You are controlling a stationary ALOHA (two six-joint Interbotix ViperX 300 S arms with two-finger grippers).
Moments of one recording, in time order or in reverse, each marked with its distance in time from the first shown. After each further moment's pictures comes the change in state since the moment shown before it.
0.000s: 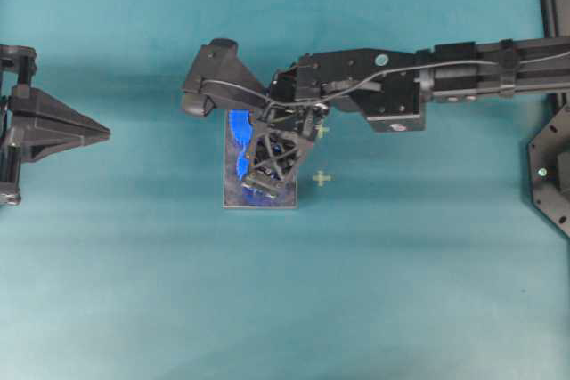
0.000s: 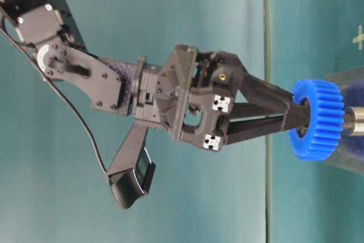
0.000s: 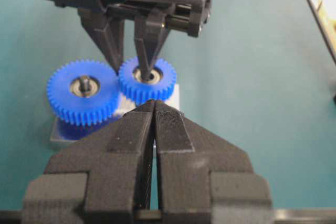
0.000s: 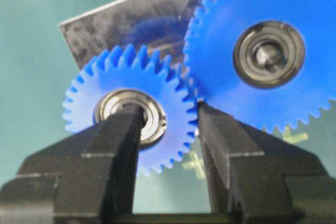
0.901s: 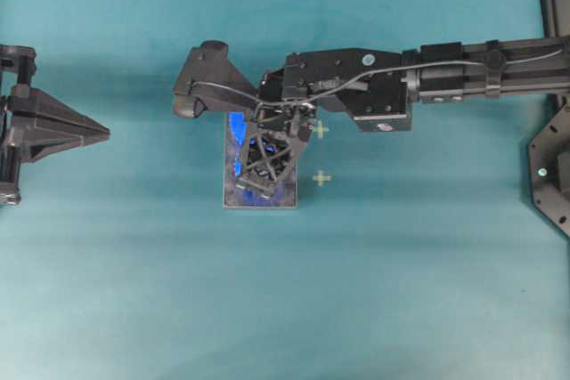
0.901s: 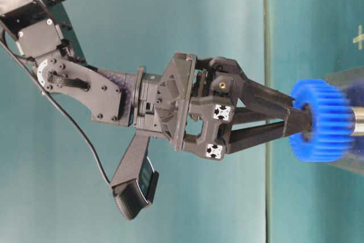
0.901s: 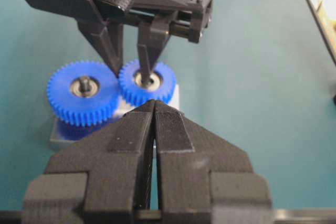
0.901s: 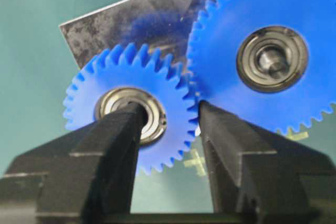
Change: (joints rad) left arm 0.000 0.000 -0.002 0.000 0.000 -0.003; right arm 0.000 0.028 -0.051 0.002 0.054 0.000
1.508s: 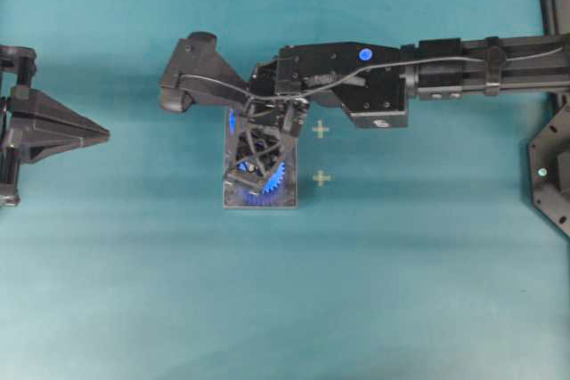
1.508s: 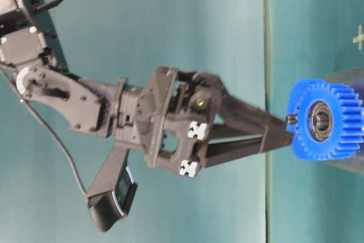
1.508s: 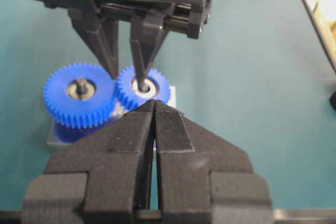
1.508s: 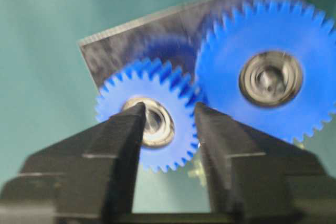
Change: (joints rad) left arm -0.009 0.000 -0.005 0.002 0.000 0.002; right arm 0.003 0.012 -0.069 -0.015 0.015 -0.003
